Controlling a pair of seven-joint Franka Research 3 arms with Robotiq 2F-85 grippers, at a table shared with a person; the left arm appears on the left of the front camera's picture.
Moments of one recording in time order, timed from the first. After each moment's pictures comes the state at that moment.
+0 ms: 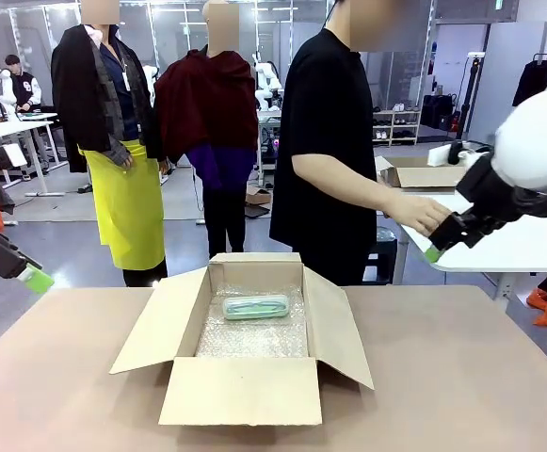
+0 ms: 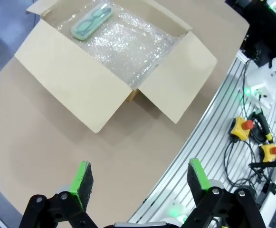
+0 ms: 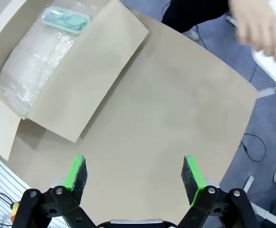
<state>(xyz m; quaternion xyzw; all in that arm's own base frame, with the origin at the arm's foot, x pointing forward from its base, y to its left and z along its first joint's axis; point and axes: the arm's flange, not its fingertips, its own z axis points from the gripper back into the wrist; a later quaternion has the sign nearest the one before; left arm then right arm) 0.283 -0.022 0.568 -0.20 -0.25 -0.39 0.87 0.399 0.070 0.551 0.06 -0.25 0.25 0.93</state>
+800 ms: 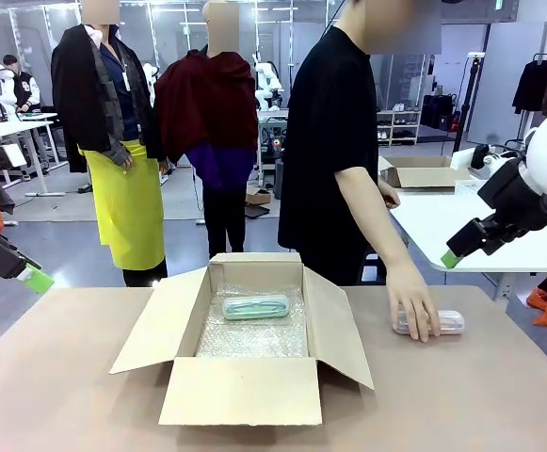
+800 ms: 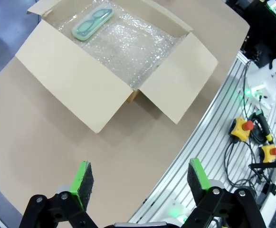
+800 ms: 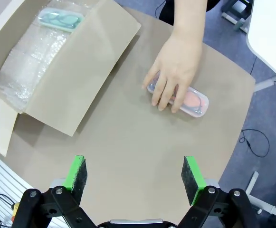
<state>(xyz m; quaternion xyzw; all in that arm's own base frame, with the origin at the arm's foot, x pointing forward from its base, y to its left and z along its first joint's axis) 0.283 -0.020 0.567 -0.20 -0.25 -0.39 0.87 0.383 0.049 0.543 0.07 -0.26 0.23 0.94</state>
